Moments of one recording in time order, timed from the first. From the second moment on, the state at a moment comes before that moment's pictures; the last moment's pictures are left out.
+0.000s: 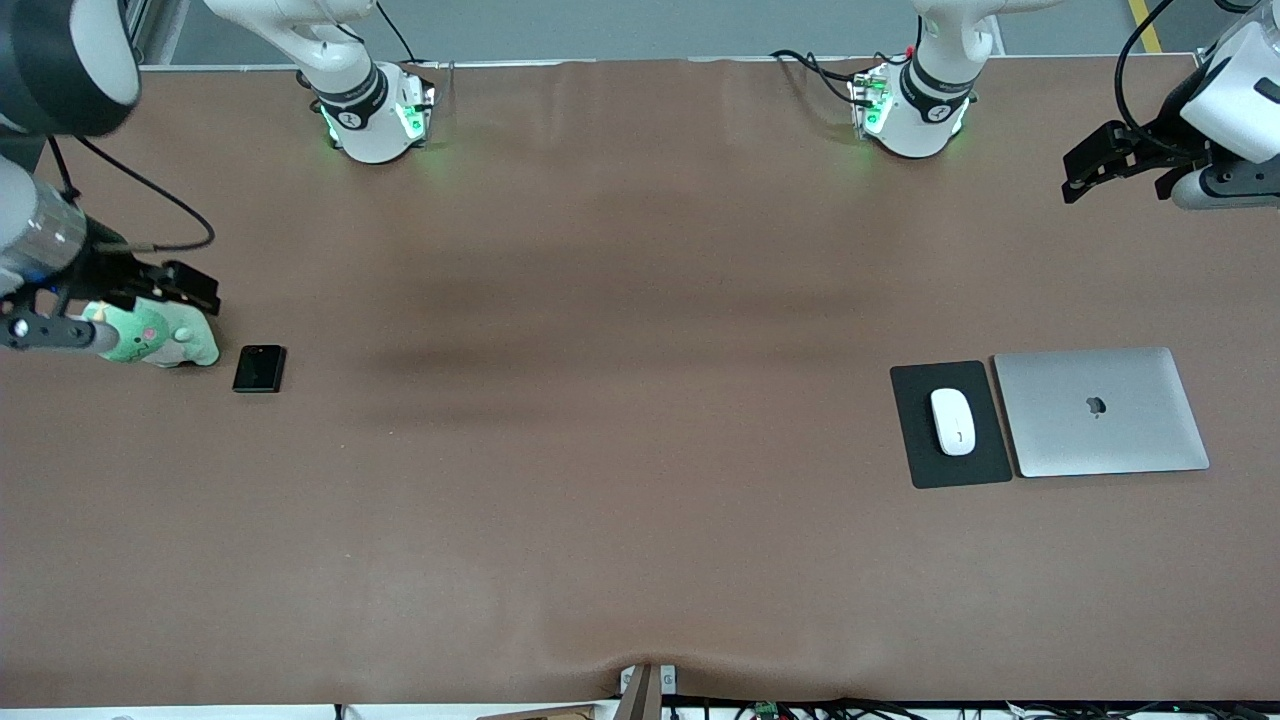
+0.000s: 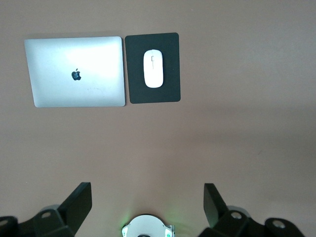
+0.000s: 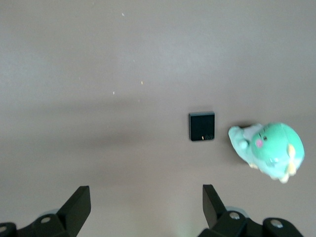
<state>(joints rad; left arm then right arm) 0.09 -0.14 -0.19 -1.63 -0.01 1.43 -0.11 -0.01 0.04 0.04 -1.61 -0.04 1.55 0.09</state>
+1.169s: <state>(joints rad) 0.09 -0.09 -0.19 -1.58 0.01 1.45 -0.11 -0.06 -0.04 0.03 -1.55 0.02 1.45 0.09</state>
